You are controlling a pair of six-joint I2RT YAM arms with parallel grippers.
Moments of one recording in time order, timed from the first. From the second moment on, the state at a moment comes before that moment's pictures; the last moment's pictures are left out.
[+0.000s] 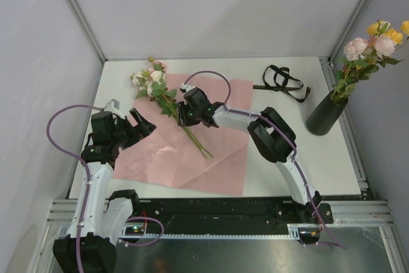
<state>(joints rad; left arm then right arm) 0.11 0.79 0.68 -0.56 0.31 -0.50 0.84 2.26 1.67 -0.12 -0.09 0.49</state>
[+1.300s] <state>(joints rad) 0.11 0.79 0.68 -0.56 0.31 -0.50 0.84 2.28 1.68 -0.05 -0.05 0.44</state>
